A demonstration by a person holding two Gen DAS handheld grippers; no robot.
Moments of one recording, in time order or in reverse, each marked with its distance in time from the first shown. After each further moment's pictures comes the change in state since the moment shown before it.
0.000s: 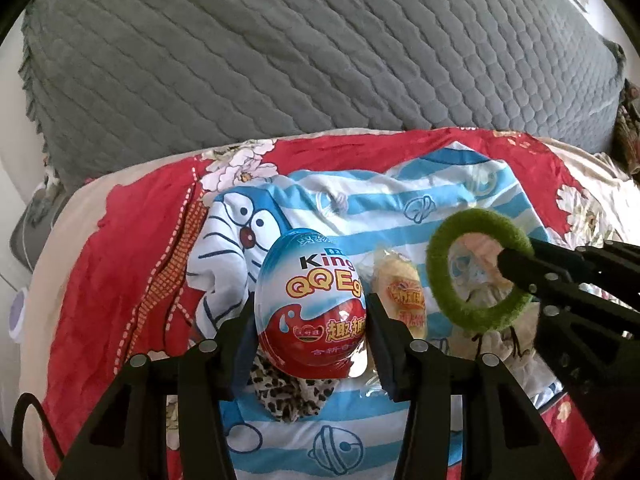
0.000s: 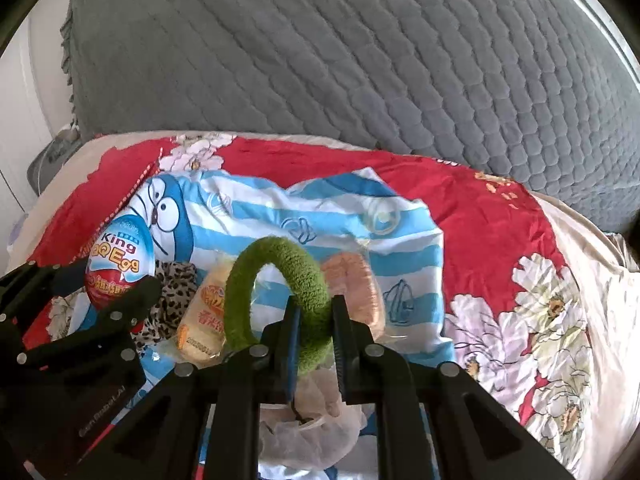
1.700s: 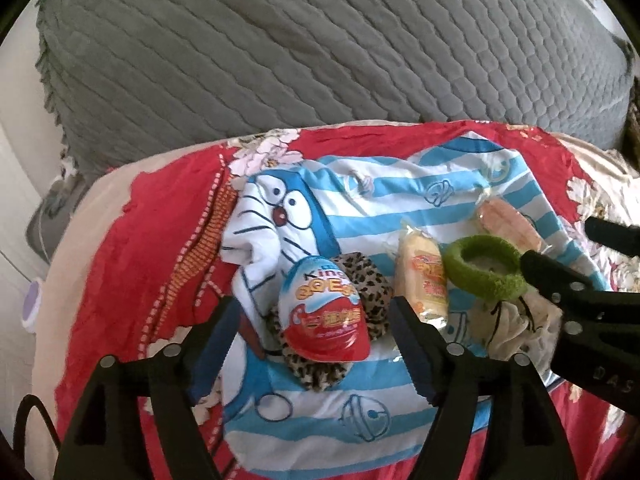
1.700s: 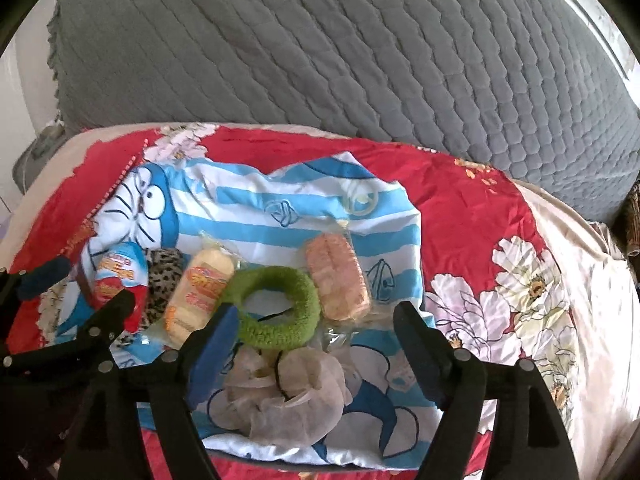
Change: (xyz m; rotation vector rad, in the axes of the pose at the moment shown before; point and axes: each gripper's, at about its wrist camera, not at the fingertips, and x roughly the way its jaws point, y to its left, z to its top) left arm -0.018 0.014 -0.011 -0.004 0.017 0.064; right arm -0.014 -0.002 -0.011 0.023 0.013 -0.065
